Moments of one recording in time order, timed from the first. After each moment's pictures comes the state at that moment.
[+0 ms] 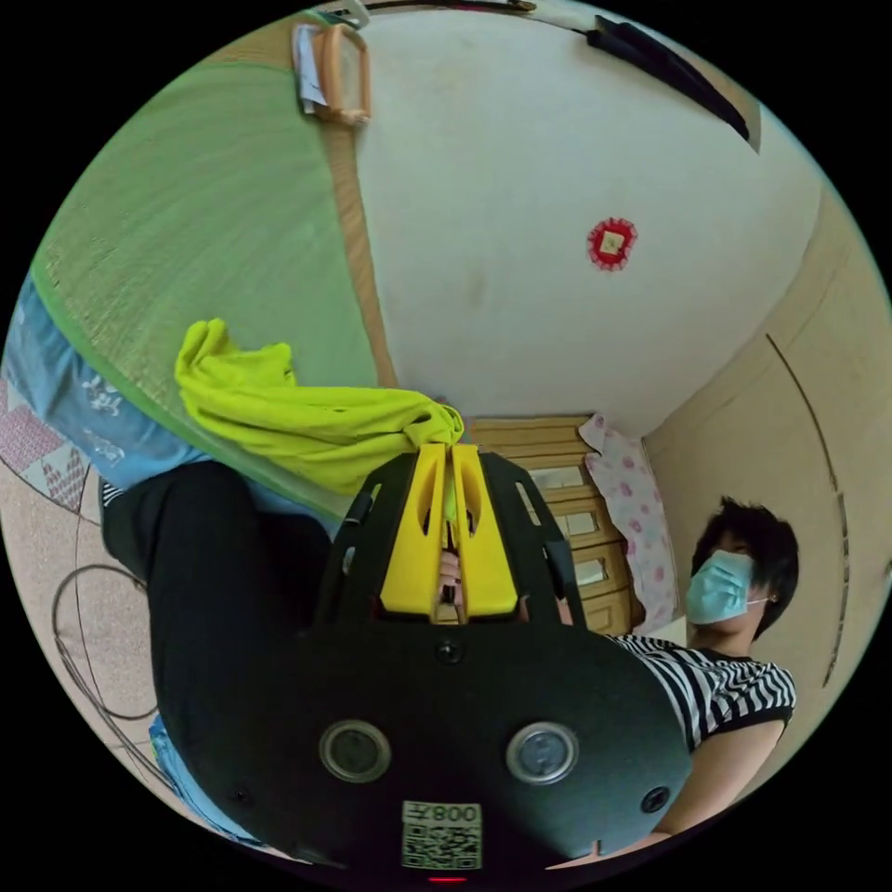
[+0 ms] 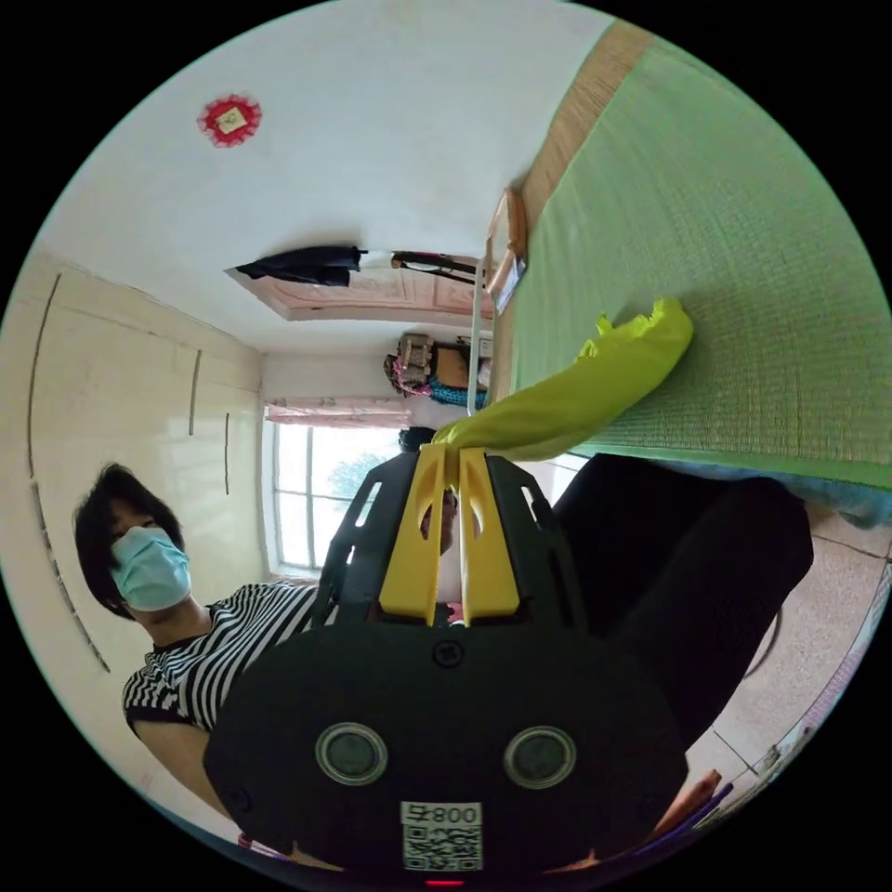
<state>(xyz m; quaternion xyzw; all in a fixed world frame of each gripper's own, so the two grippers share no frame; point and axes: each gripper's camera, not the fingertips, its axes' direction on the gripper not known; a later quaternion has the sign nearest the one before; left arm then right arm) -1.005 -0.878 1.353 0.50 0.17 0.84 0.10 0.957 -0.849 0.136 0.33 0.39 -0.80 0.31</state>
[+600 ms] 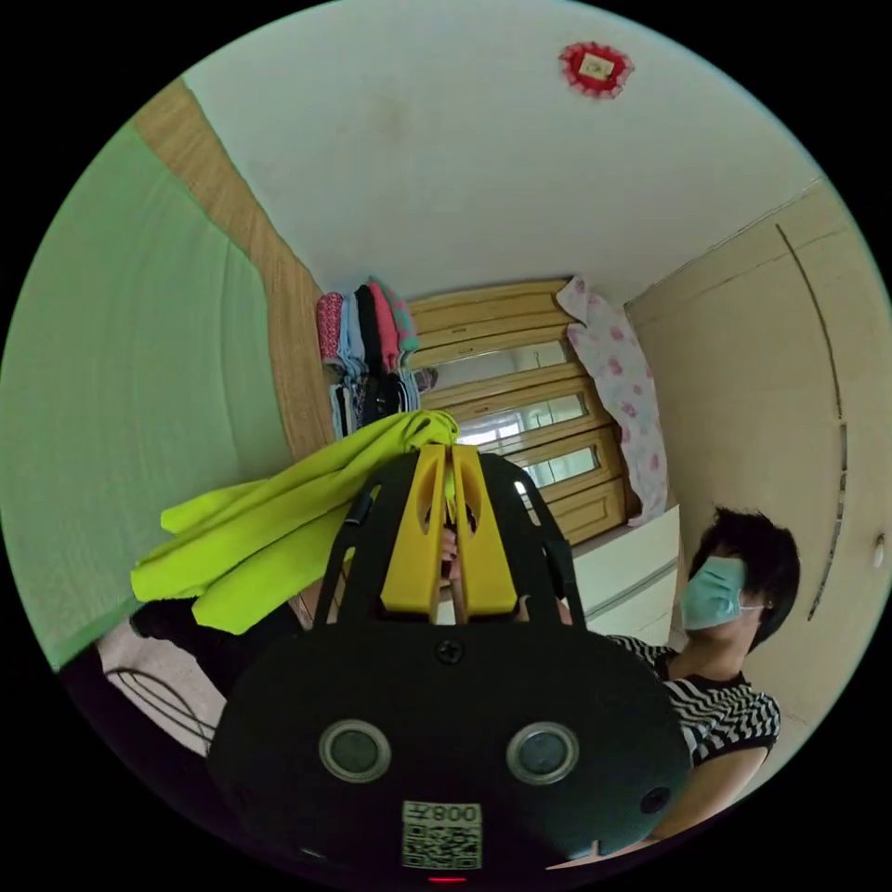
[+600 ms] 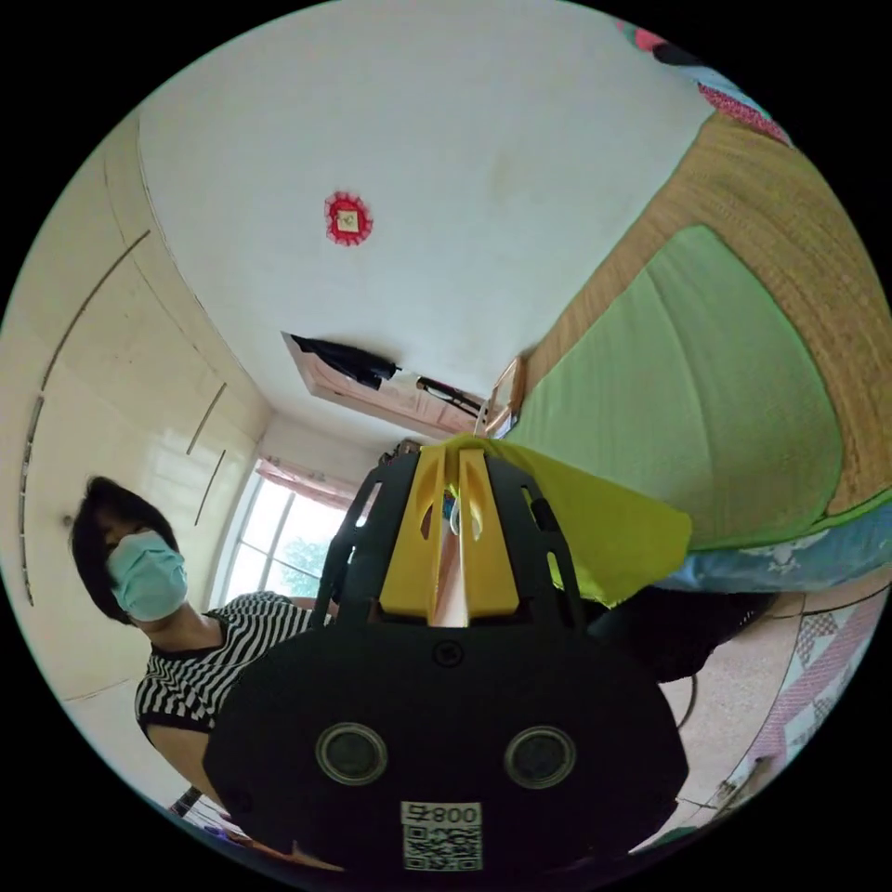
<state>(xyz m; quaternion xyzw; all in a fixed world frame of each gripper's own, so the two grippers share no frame) -0.757 -0.724 1.516 0.43 -0.06 0.89 0.12 1.115 -0.729 -0.029 0.38 0.27 -0.87 0.13</state>
